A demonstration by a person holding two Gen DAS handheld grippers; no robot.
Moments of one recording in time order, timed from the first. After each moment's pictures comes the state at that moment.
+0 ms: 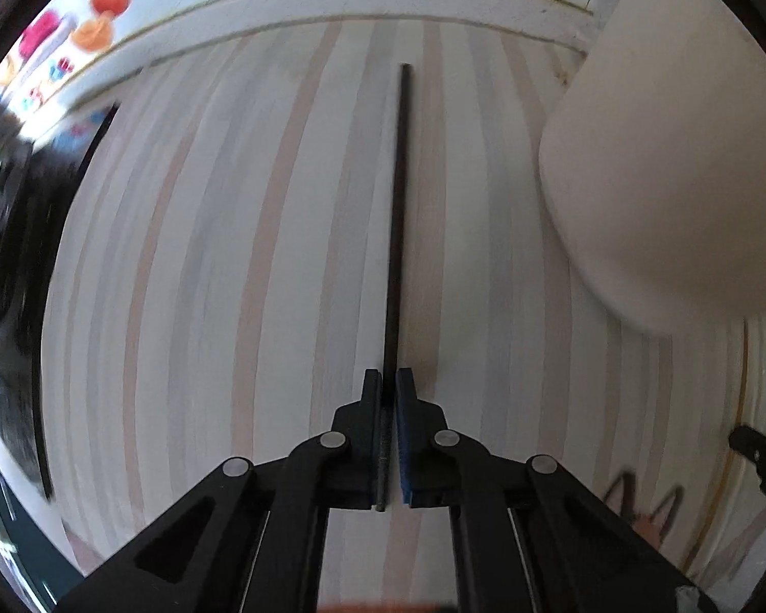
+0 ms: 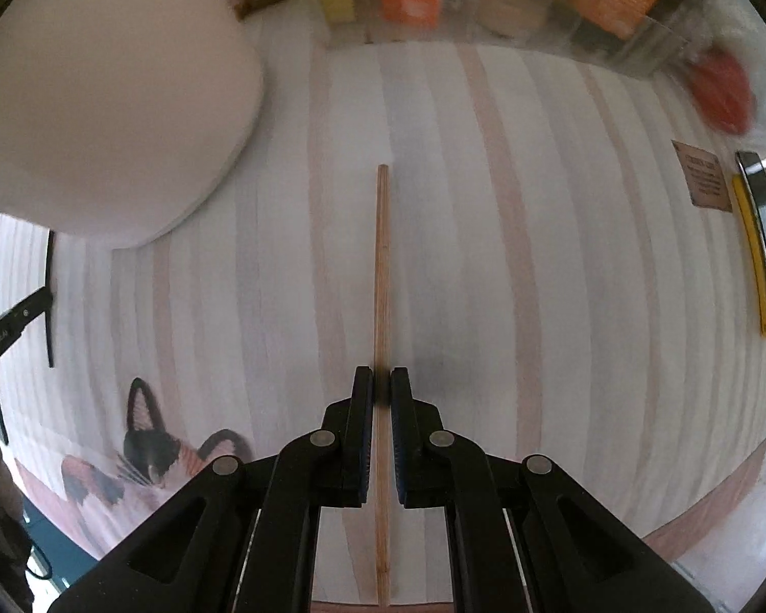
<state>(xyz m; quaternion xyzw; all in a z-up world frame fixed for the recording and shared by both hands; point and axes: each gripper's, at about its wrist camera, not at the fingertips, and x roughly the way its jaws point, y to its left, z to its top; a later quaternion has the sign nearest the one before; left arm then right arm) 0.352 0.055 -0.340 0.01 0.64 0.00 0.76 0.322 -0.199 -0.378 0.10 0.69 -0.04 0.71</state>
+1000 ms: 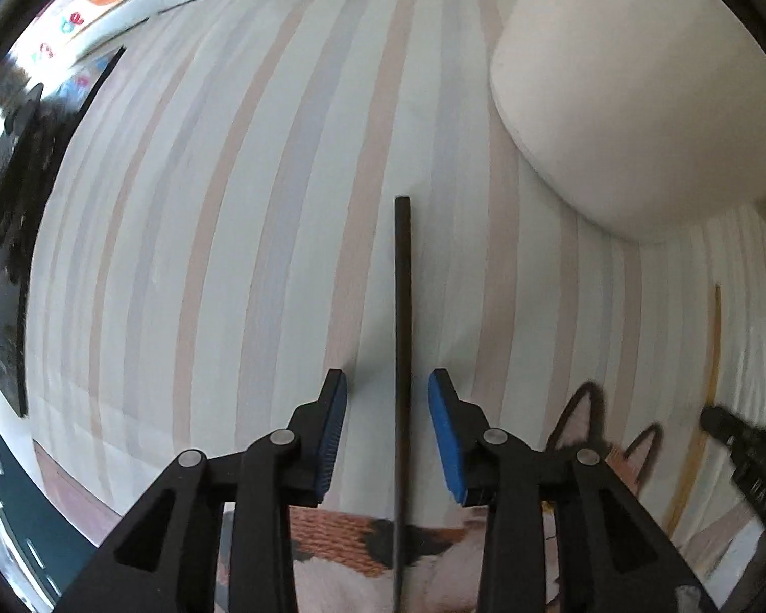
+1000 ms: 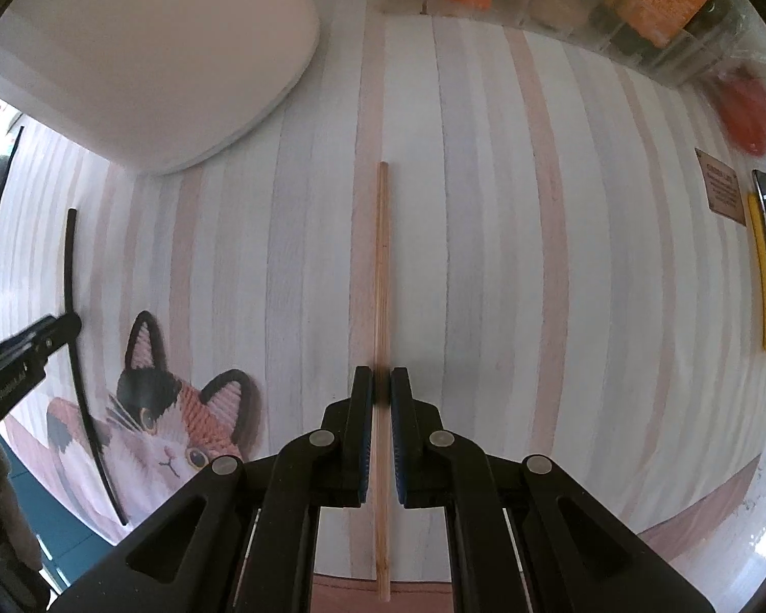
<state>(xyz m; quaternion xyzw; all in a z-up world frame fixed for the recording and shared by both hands) 0.309 0.003 -0.353 -0.02 0.67 0.02 0.74 0.305 -0.183 -0.391 0.06 0.71 -0.01 0.70</state>
